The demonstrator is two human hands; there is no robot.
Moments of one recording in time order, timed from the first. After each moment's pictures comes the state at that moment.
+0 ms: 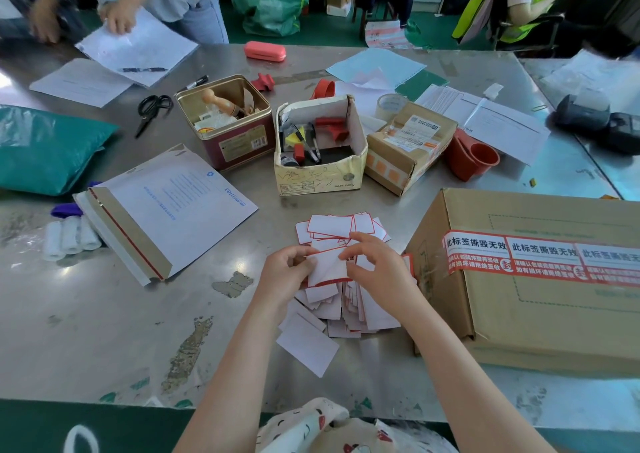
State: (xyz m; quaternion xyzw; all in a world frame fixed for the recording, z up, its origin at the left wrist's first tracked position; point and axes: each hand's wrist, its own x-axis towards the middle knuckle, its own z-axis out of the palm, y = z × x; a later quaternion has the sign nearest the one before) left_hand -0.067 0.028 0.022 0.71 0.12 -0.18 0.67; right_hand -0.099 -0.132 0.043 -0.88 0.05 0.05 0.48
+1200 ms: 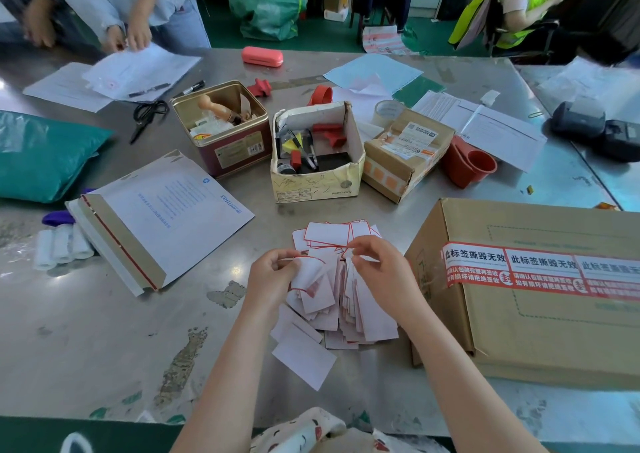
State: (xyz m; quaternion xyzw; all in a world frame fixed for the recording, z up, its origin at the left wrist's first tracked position) left_hand -0.055 0.034 0.020 0.73 0.19 -0.14 0.64; right_hand -0.087 -0.137 0.047 -0.86 0.08 0.02 0.50
